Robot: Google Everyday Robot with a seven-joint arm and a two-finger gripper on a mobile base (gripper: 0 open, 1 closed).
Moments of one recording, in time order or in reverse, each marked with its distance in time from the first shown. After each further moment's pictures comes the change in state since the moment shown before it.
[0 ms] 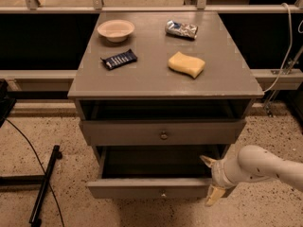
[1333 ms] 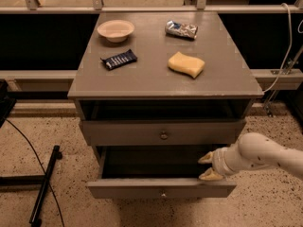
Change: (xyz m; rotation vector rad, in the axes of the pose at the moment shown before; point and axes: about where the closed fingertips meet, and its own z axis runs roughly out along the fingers) arm -0.020 -0.034 -0.032 0.041 0.020 -0.001
